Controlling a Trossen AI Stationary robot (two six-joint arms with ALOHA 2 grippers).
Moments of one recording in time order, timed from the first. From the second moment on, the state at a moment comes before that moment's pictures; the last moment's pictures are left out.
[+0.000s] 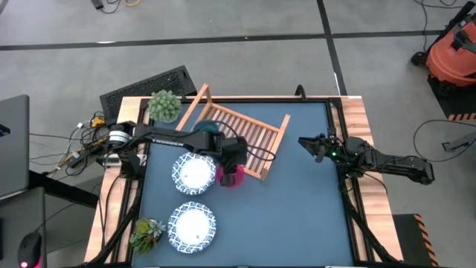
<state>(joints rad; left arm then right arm) 0.04 1.82 1.44 -0.68 0.07 -0.02 -0.17 0.04 0.02 0.00 0.24 0.72</state>
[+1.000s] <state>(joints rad) 0.22 1.81 1.49 -0.84 0.25 0.10 -0.17 0.04 0.02 0.01 0.26 0.70</state>
